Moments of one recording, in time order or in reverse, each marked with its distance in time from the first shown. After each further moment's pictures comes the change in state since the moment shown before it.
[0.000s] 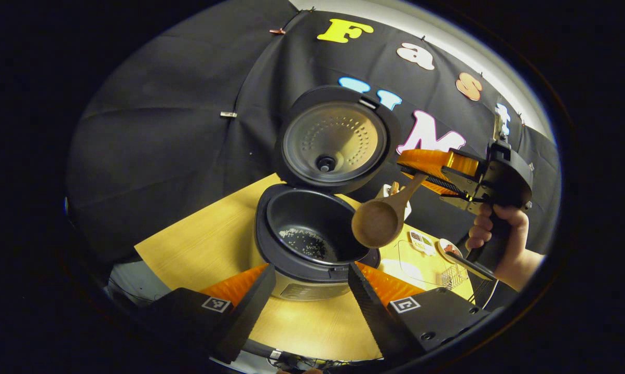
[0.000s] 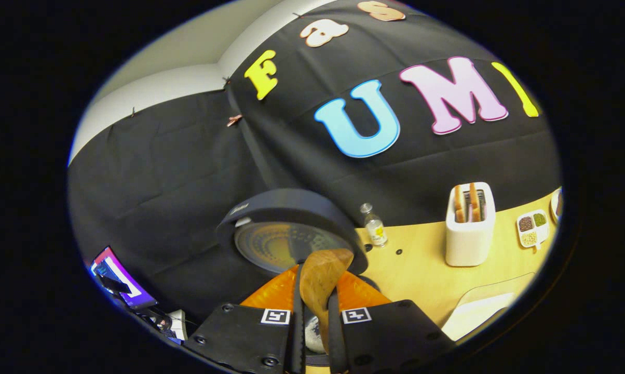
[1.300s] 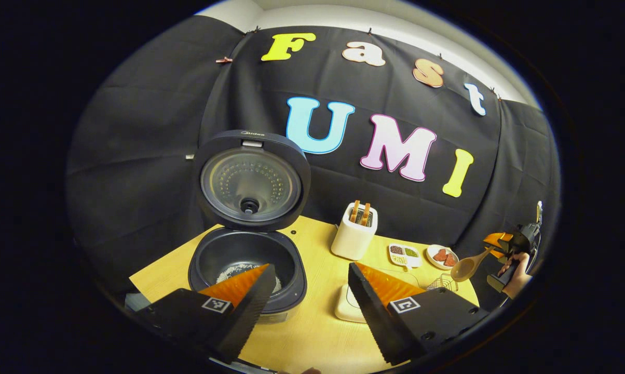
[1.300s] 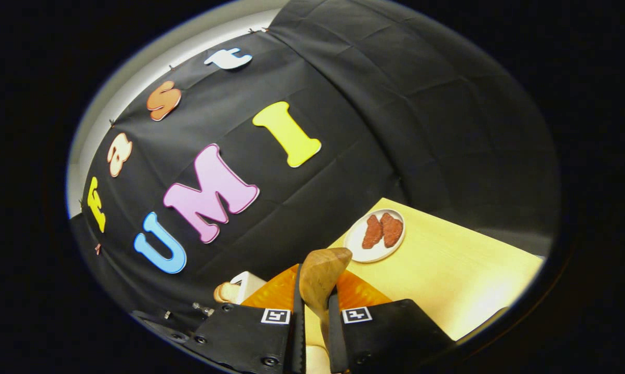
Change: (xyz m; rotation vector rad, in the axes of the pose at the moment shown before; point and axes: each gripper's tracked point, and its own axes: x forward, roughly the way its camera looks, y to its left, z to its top) left arm 0.018 -0.162 0.042 0.163 -0.110 0.020; right arm -0.294 -0.445 0.119 0.379 -0.404 -0.799
